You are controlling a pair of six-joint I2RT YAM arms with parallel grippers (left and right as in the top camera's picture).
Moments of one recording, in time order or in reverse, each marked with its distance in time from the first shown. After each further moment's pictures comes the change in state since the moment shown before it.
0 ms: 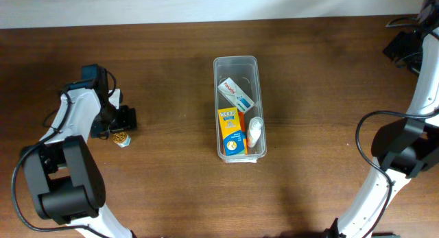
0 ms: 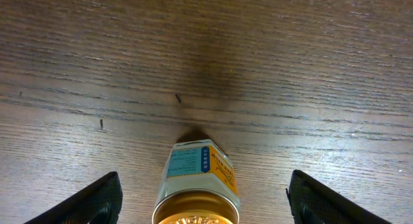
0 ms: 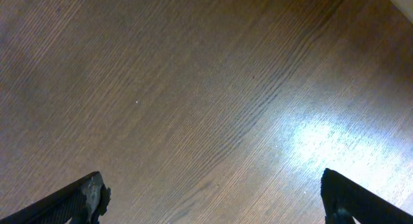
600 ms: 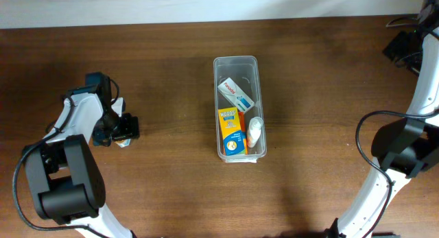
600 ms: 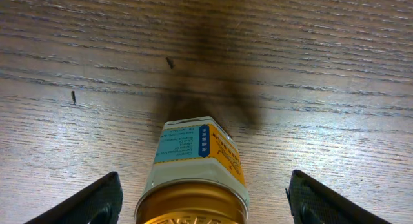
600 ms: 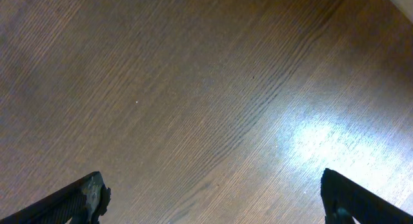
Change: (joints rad) left arm 0.000 0.000 -0.064 0.000 0.000 0.000; right arm 0.000 0.000 0.000 0.000 0.000 0.000
